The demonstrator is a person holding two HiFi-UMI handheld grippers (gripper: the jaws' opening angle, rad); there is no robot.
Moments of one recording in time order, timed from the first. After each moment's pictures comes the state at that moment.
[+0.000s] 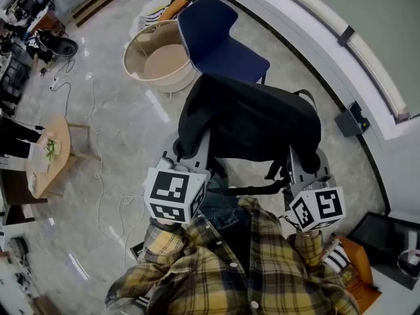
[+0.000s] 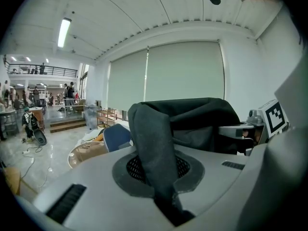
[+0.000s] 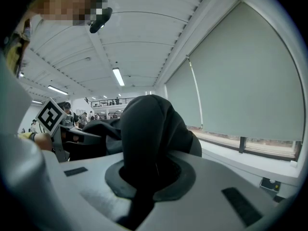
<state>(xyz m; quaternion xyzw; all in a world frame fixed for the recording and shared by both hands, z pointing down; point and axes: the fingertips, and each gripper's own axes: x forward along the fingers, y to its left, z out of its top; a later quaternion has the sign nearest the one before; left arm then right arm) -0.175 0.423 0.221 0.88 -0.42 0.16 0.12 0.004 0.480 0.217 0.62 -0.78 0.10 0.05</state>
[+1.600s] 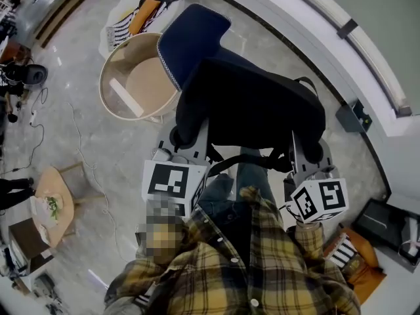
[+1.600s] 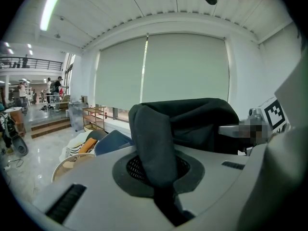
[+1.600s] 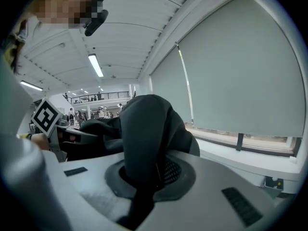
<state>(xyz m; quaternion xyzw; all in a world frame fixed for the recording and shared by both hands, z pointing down) -0.152 0.098 0.257 0.91 -0.35 0.19 0.12 0.022 0.183 0.254 0.69 -0.71 0.15 0.06</state>
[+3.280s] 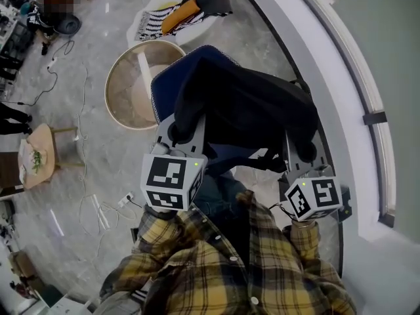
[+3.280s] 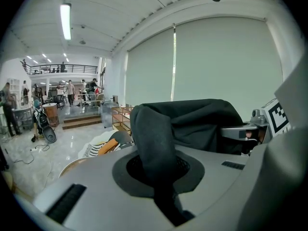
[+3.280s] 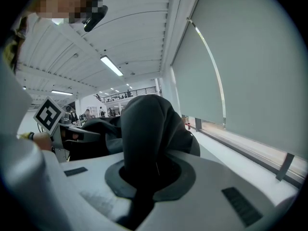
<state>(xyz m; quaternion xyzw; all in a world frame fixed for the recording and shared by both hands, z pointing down) -0.017 -0.126 0.246 0.81 -0.54 0.18 0.15 0.174 -0.111 0.251 0.52 -0.84 0.15 0.09</state>
